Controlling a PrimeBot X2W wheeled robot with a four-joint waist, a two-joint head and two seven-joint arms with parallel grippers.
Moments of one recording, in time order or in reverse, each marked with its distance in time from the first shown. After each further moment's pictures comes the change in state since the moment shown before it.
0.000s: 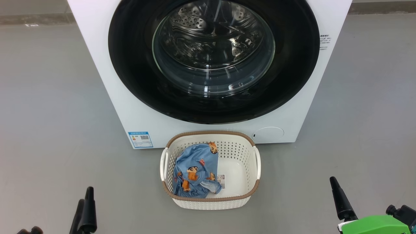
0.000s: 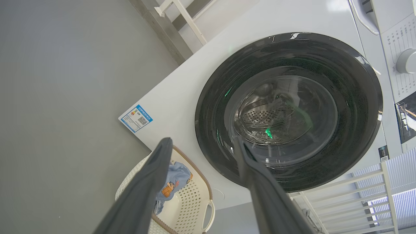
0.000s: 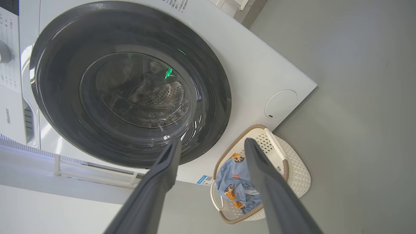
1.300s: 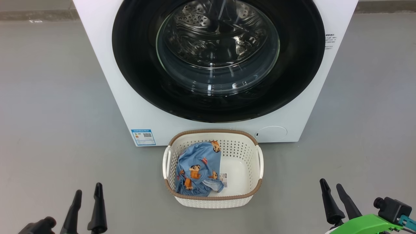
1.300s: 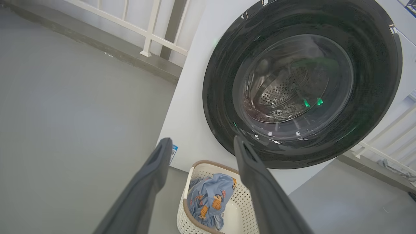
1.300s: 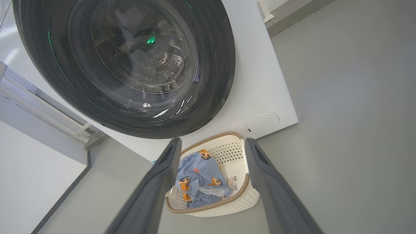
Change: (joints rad) left arm 0.022 0.010 -0.024 -0.055 0.494 0.000 -0.108; right arm 0.001 -0.039 0.061 0.006 -0.432 0.000 -0.113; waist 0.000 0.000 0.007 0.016
